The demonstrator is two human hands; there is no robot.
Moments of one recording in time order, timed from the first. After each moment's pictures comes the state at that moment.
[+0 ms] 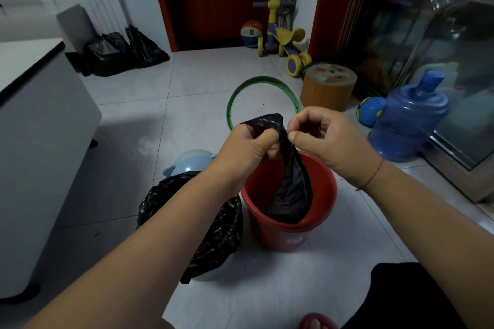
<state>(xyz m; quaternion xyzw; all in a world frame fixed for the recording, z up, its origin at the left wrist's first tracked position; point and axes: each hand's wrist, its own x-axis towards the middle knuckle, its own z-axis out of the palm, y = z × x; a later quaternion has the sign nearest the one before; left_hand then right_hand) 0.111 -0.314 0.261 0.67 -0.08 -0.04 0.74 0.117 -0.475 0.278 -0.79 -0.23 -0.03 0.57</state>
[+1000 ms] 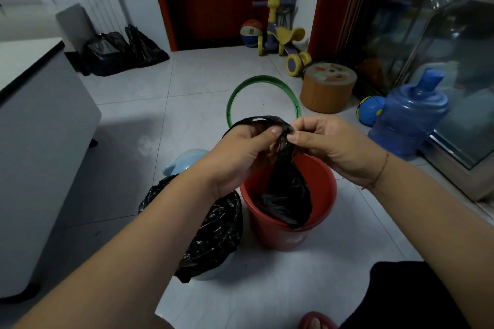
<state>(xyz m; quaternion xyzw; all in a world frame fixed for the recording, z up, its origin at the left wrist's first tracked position) 0.100 -0.305 0.274 0.62 -0.07 -0.14 0.77 0.120 -0.478 0.277 -0.70 -0.20 0.15 0.67</state>
